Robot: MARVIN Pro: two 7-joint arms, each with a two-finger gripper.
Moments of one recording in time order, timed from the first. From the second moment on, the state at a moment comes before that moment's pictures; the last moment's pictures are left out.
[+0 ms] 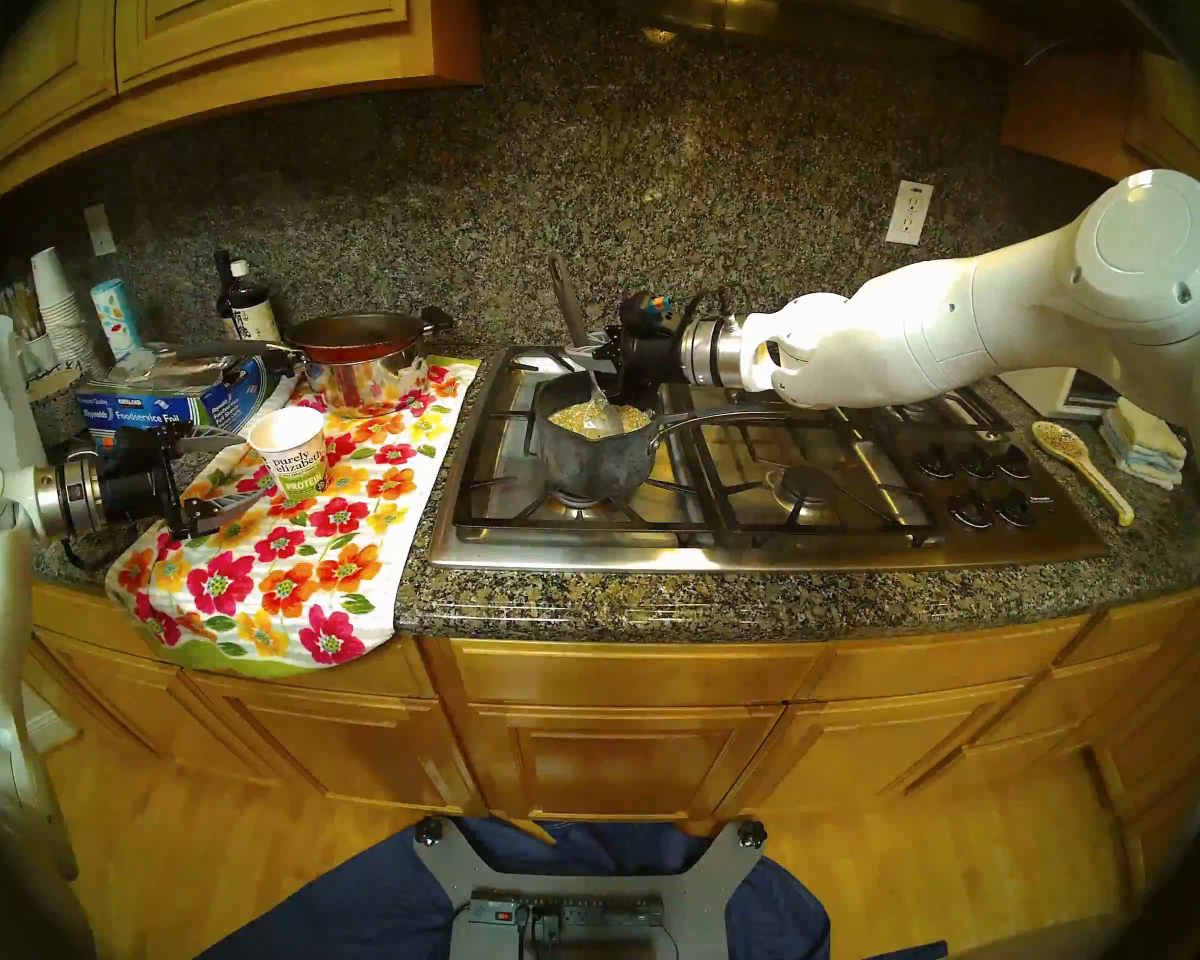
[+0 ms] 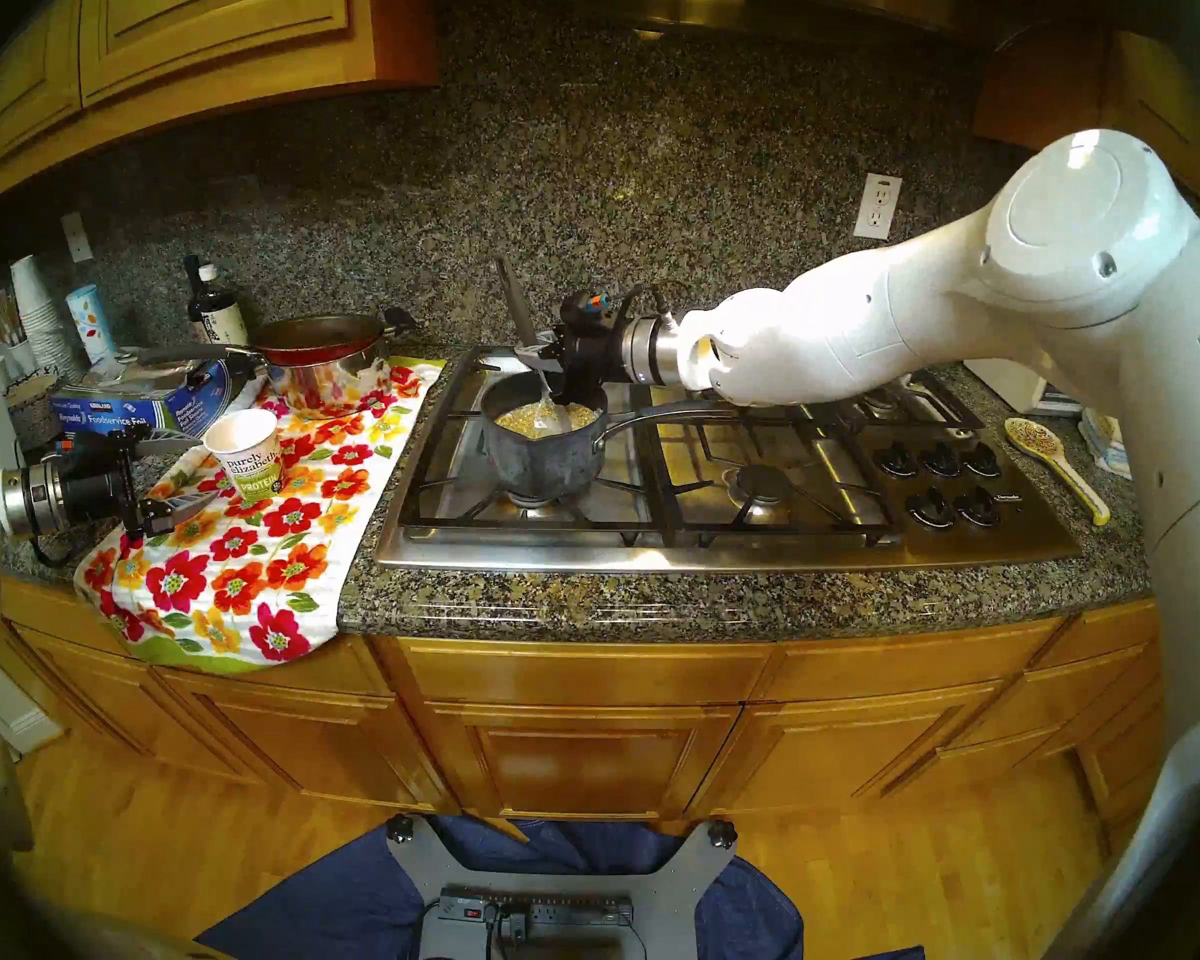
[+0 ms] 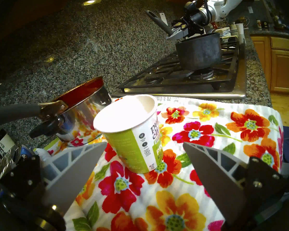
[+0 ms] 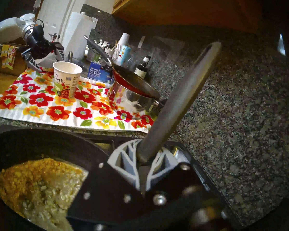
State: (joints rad) left arm 1.34 -0.74 -2.05 -1.10 -0.23 -0.18 -1.49; right arm 0.36 -1.27 -1.14 -1.11 1.85 -0.69 0.43
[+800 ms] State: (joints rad) left arm 1.34 -0.74 -2.05 -1.10 -0.23 -0.18 -1.49; right arm 0.52 -1.17 -1.18 -1.38 1.81 -0.74 0.43
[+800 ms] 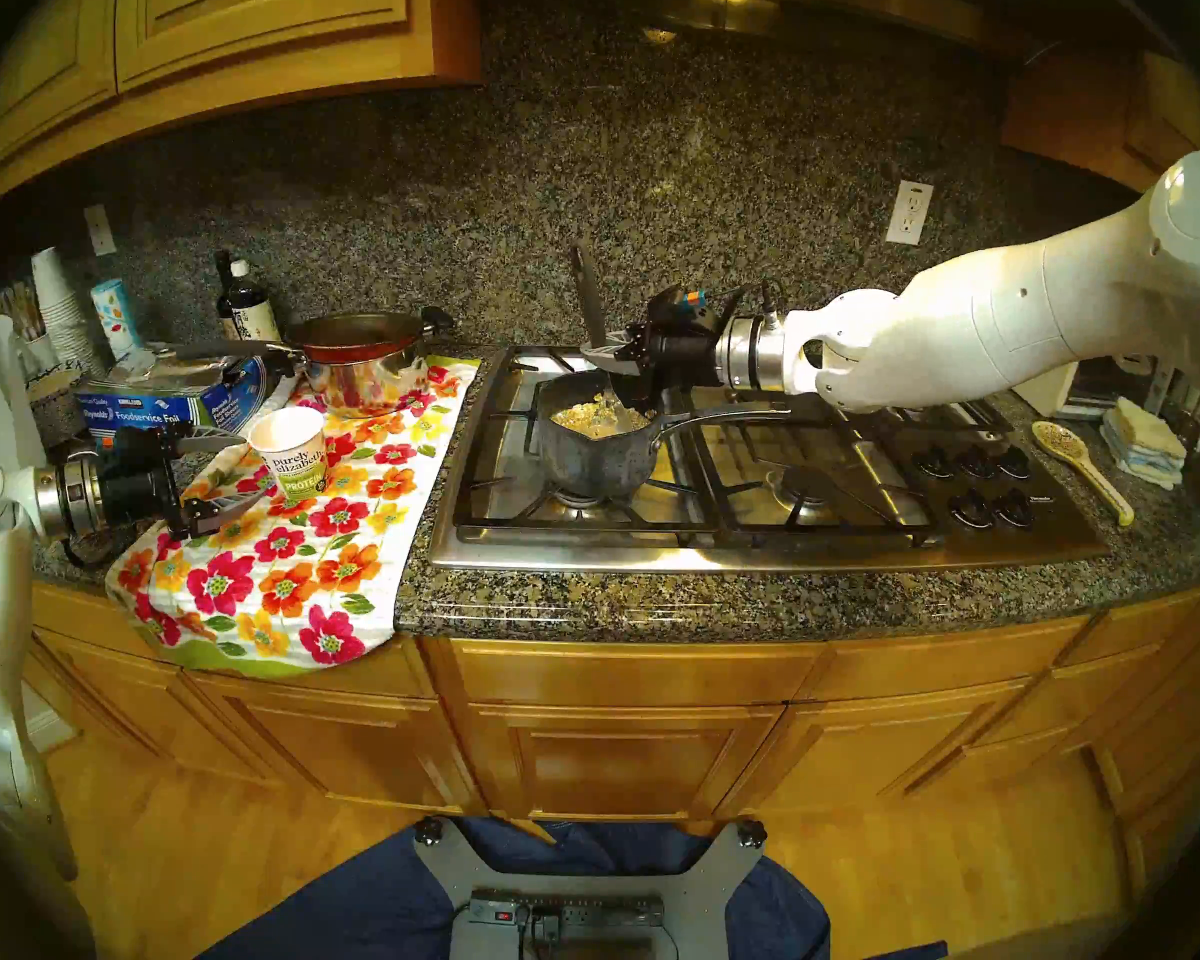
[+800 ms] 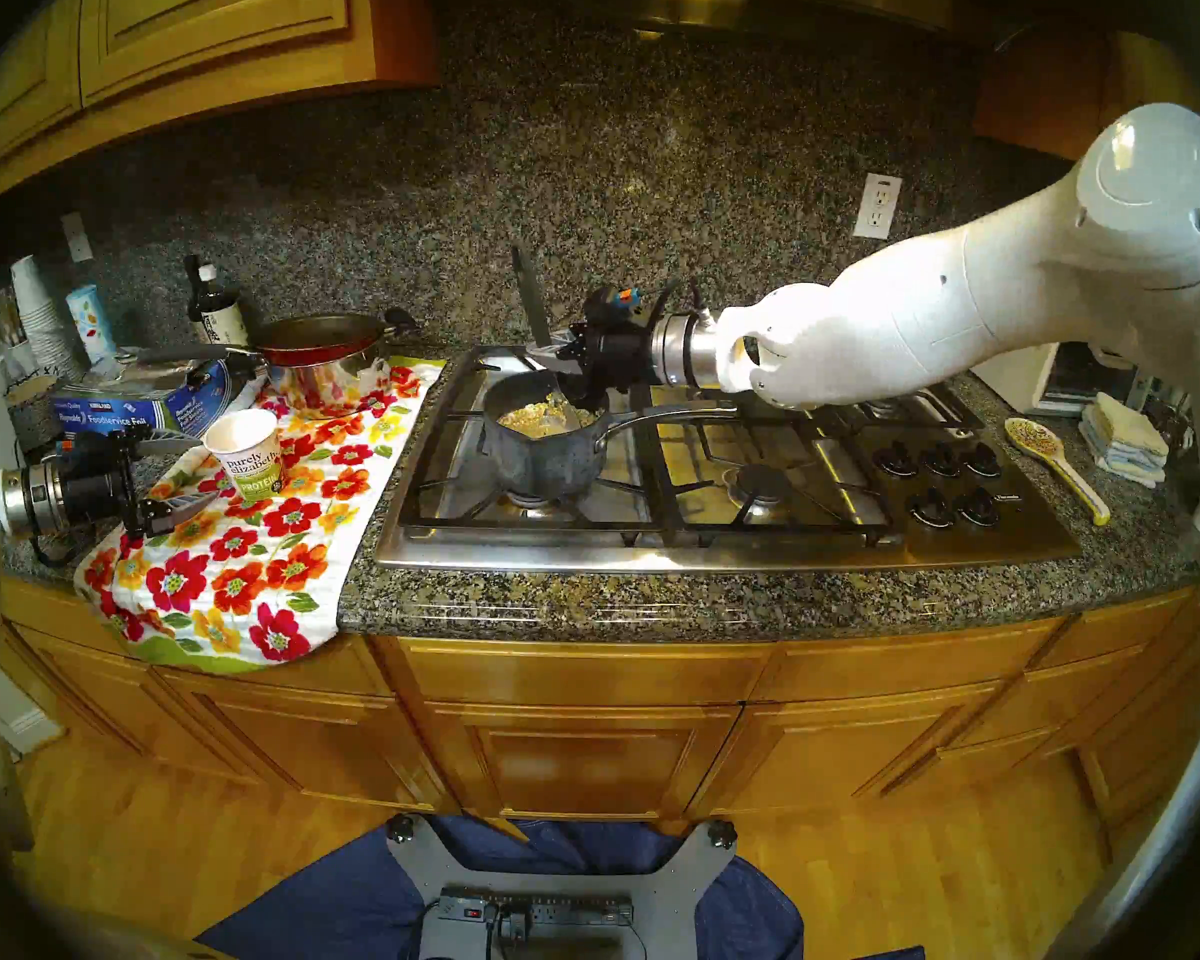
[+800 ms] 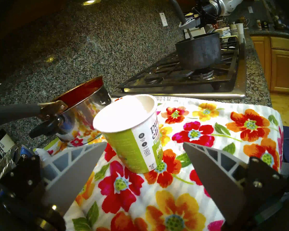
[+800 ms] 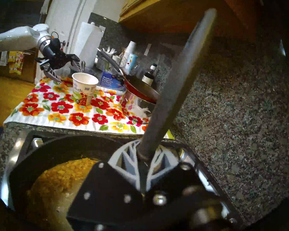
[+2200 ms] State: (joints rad) left arm 1.34 -0.74 -2.05 -1.10 -0.23 -0.18 -1.49; right arm 0.41 -1.33 -1.10 -1.17 1.84 -0.67 0.47
